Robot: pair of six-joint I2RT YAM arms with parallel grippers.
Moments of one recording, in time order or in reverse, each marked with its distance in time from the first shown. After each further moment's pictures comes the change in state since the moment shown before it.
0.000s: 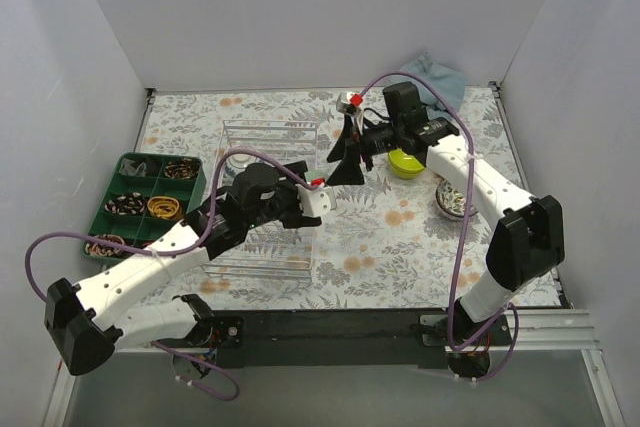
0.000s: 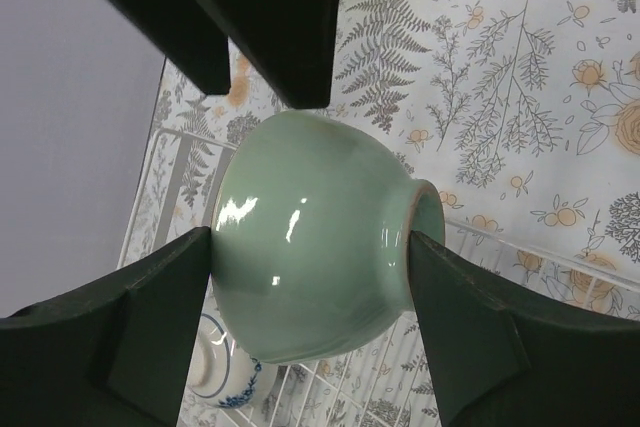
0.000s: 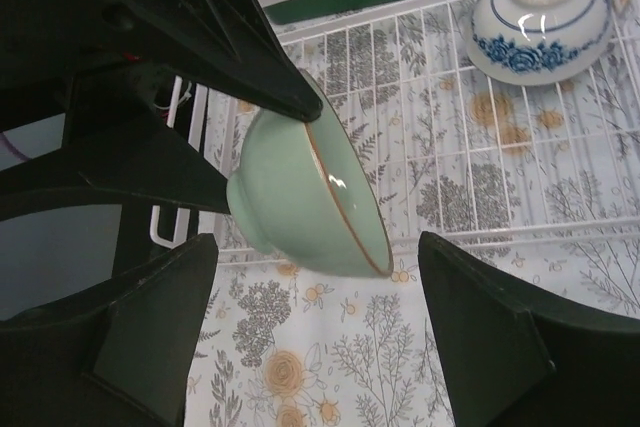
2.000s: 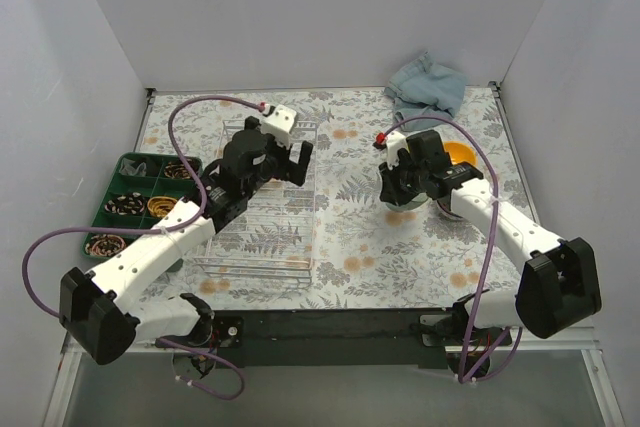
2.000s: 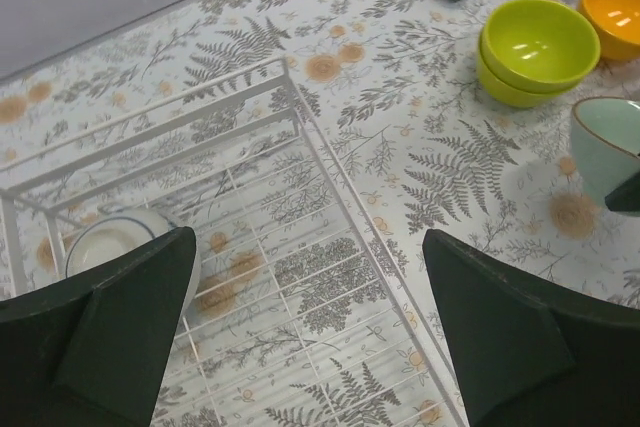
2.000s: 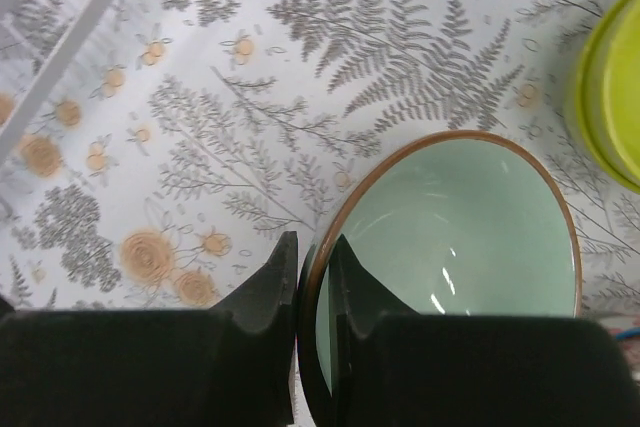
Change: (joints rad) left arm 0.151 0.119 0.105 0.145 -0.202 -0.697; right arm -0.048 -0.276 -0.422 -0.061 0.762 0.112
